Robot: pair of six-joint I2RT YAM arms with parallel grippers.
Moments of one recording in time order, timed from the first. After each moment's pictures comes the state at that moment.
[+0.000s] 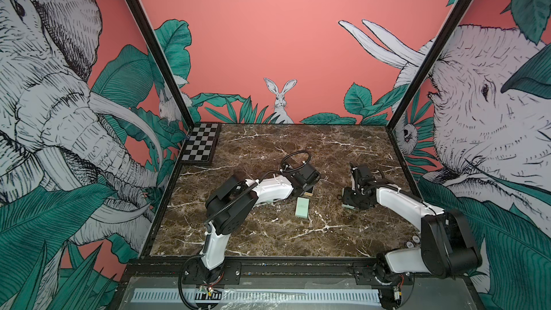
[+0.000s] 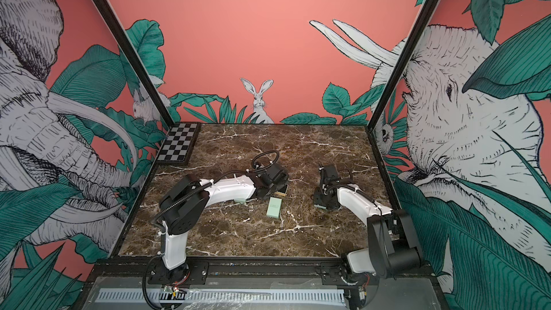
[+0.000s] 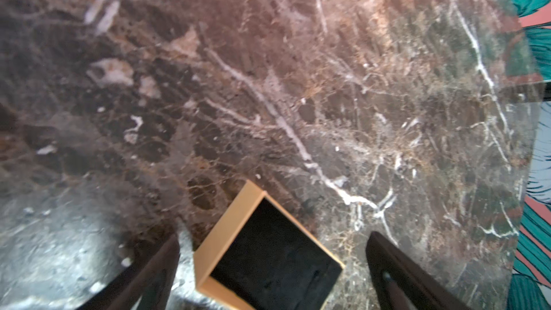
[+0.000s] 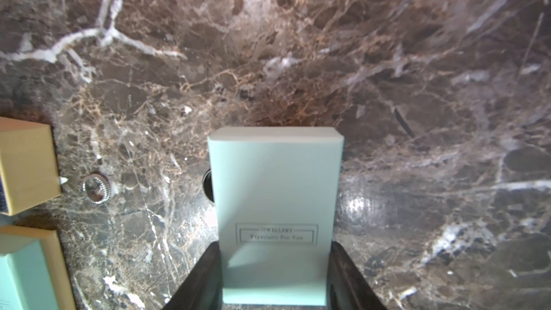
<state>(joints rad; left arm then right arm) -0.95 1.97 1.30 -0.32 -0.31 -1.37 0.26 1.39 0.74 -0.59 -0.03 0.44</state>
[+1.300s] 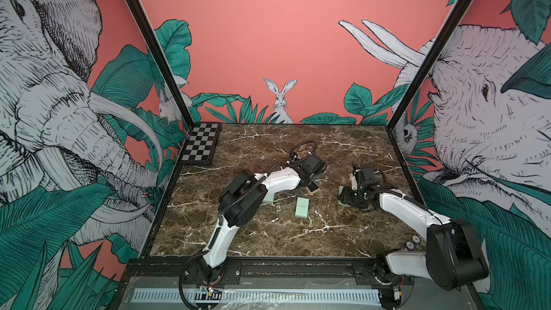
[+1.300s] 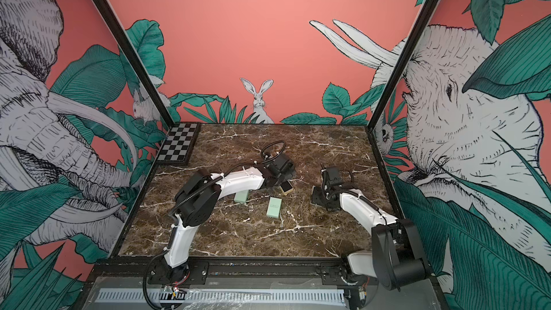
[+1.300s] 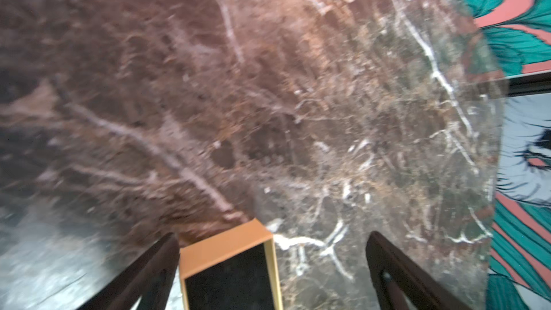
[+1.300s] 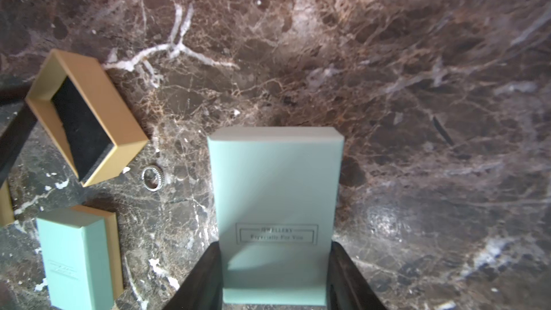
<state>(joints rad) -0.92 2.14 1.57 -0.32 -0.29 -1.26 0.26 1.31 0.69 -0.51 -0.13 0.44</state>
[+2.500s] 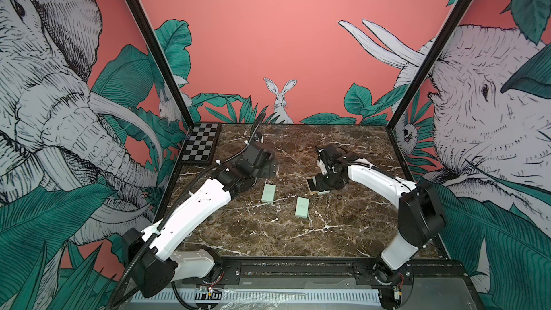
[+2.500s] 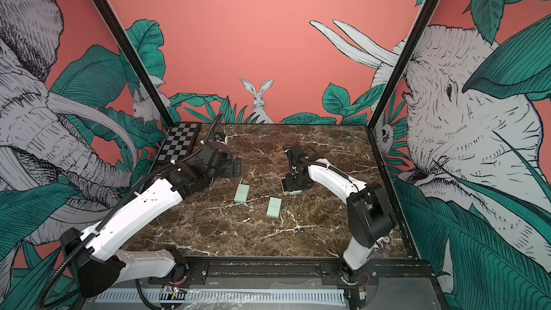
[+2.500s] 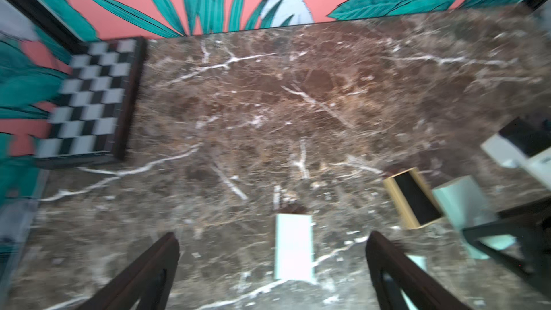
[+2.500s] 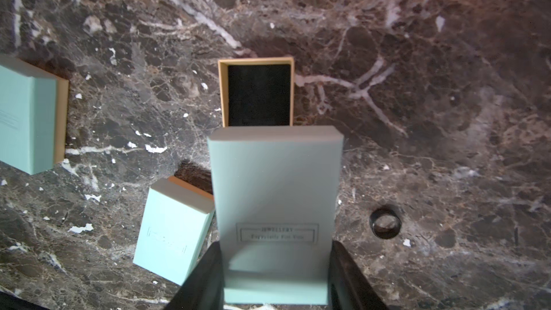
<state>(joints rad) -0.73 1.23 1.21 -0.74 -0.48 -0.33 0.56 1.71 1.28 -0.90 -0.06 0.30</state>
